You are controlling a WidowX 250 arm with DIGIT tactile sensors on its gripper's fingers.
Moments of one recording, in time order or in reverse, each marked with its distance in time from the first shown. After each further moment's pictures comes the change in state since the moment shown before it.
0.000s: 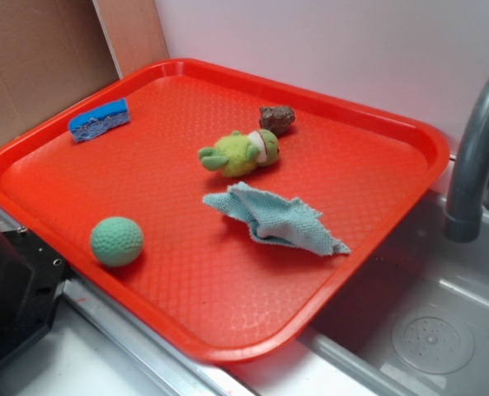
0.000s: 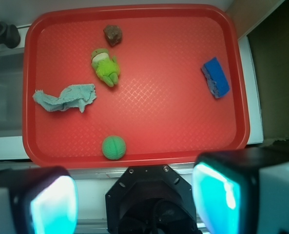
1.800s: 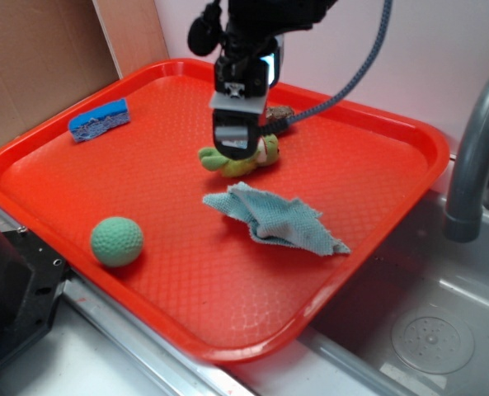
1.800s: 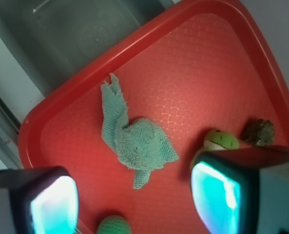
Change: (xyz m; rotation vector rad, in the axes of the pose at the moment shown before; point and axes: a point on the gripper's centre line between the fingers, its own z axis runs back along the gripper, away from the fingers) arm 0.071 -0.130 -0.118 0.049 0.196 -1.022
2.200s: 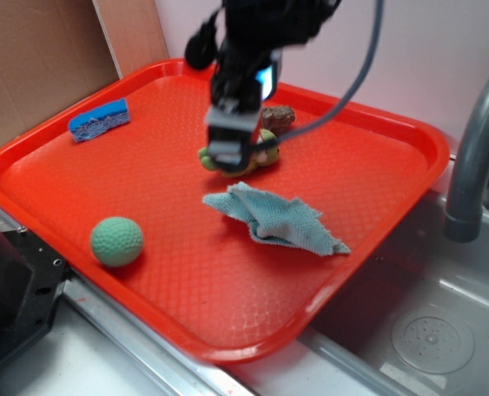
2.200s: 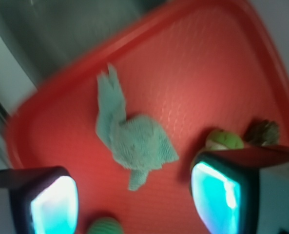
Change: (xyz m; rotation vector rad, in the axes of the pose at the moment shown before) arm -0.006 -0.003 -0.026 0.035 0.012 -0.096
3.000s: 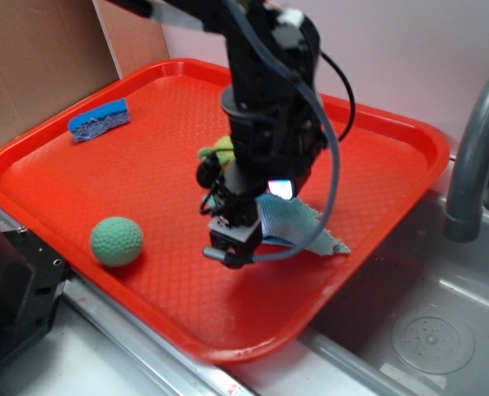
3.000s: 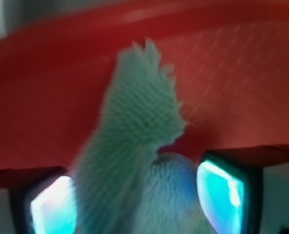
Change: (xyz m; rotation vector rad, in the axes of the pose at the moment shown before) arm 0.018 0.002 -0.085 -0.026 -0.081 -0.267
